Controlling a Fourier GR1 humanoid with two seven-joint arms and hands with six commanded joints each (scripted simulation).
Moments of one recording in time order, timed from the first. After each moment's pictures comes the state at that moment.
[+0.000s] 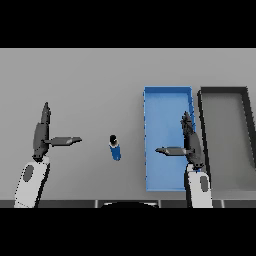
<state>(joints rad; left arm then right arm) -0.11 0.43 -0.16 -1.48 0.24 0.26 0.01 0.00 0.00 0.00 -1.57 0.00 0.00 0.00</state>
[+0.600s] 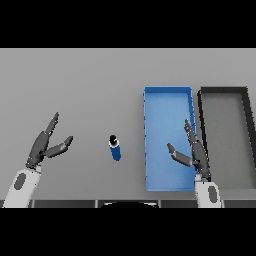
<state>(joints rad) -0.01 0.59 -0.24 -1.55 0.21 0.03 -0.12 0.13 -0.14 0.08 -1.71 0.10 0.08 -0.08</state>
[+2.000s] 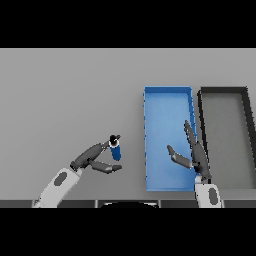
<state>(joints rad) -0.15 0.36 -0.57 -1.49 0.11 -0.21 0.01 0.16 -0.14 0.08 -1.74 0.10 0.09 -0.10</state>
